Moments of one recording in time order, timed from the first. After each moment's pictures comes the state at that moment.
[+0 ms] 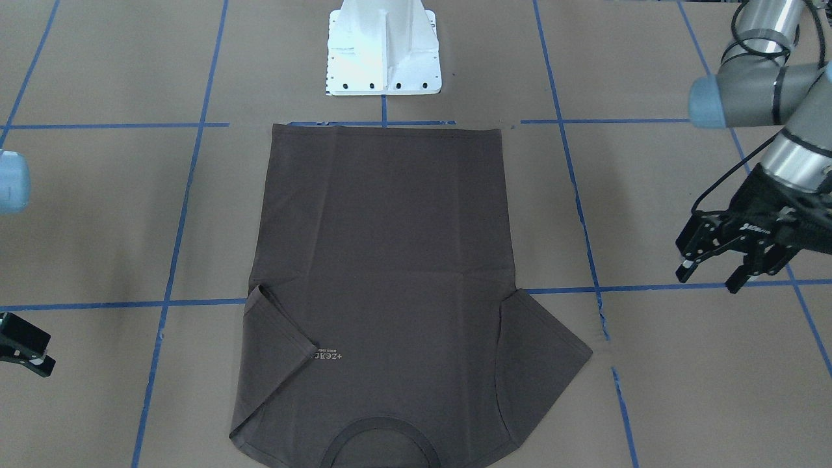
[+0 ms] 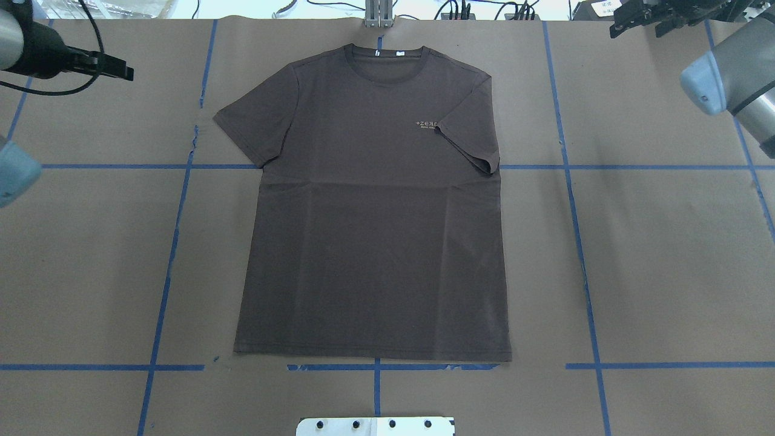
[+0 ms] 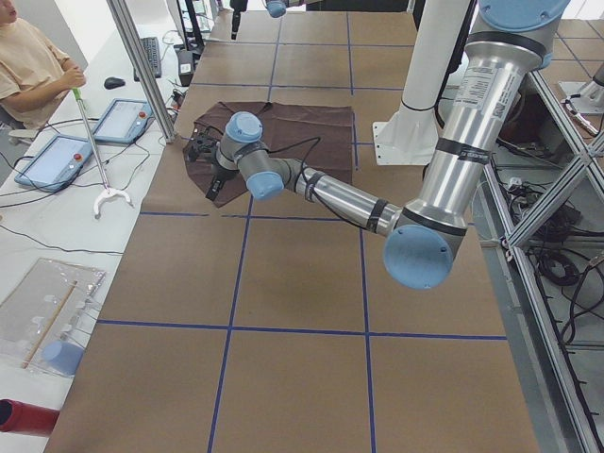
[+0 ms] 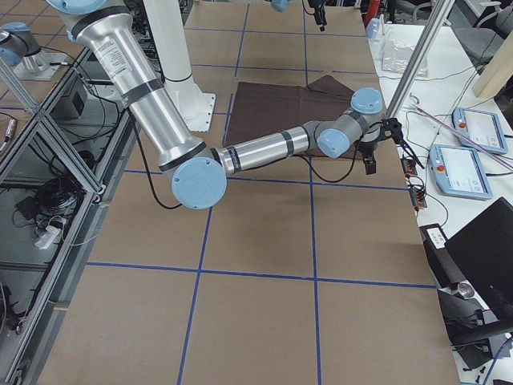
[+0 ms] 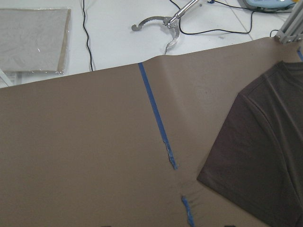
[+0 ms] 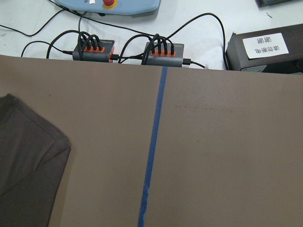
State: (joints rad) left arm -1.07 -1.92 -1.57 -2.21 -2.01 -0.82; right arm 1.24 -1.04 1.34 -1.13 2.23 0.62
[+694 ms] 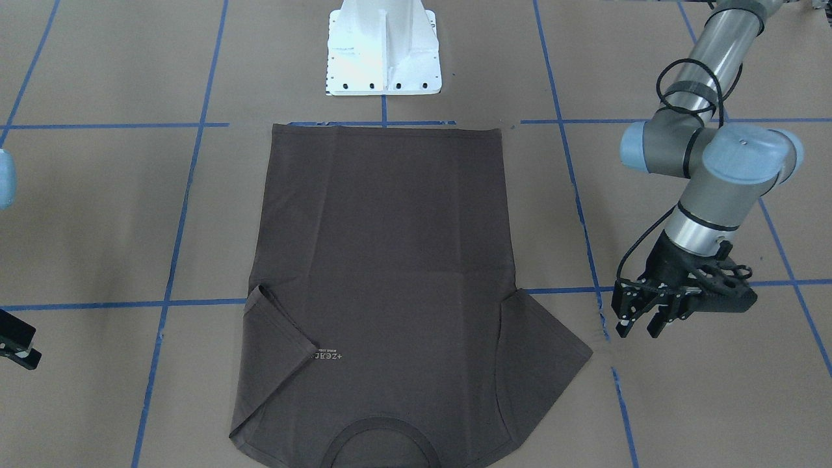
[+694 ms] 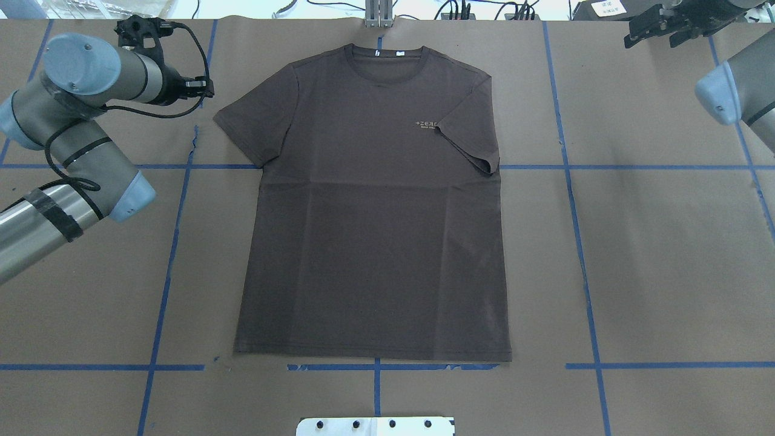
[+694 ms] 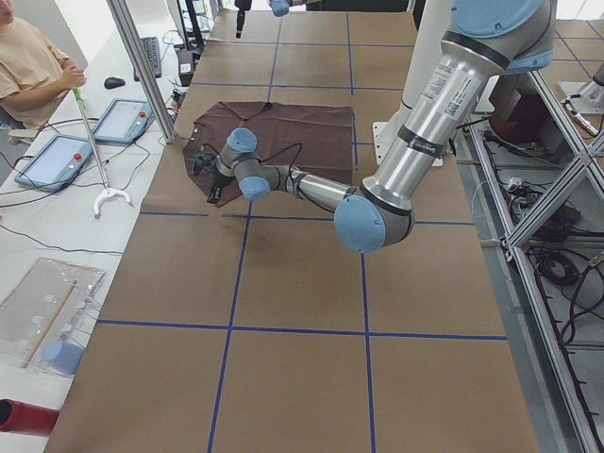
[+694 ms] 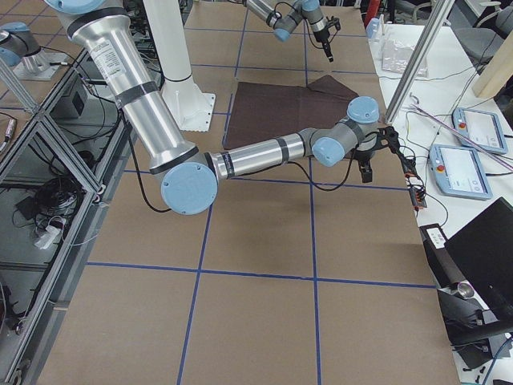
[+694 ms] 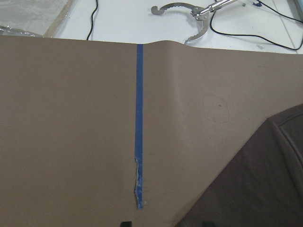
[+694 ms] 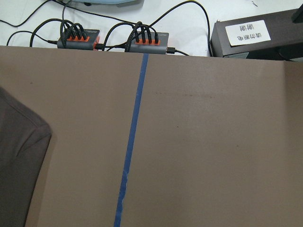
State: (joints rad) left arm -0.90 -2.12 -1.22 -2.34 -1.76 -1.06; right arm 1.25 -1.08 1.35 -1.12 2.23 0.61
